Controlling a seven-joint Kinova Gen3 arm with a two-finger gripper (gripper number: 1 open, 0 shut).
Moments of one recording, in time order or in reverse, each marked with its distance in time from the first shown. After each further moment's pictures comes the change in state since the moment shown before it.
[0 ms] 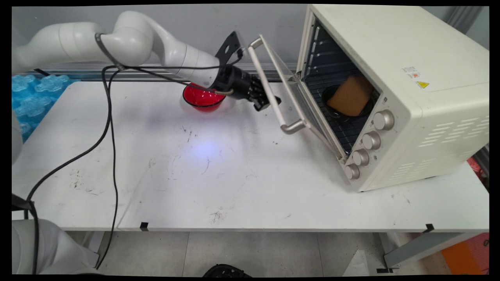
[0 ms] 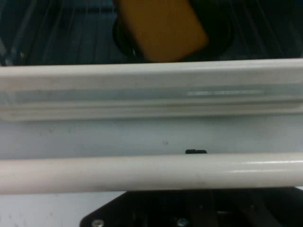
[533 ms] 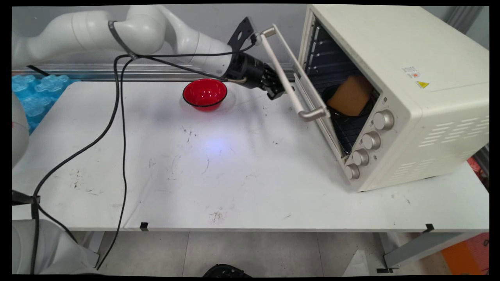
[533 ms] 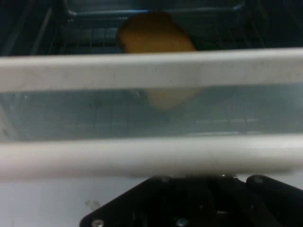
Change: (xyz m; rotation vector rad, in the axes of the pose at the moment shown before) arm 0.034 -0.008 0.013 -0.003 0.038 0.004
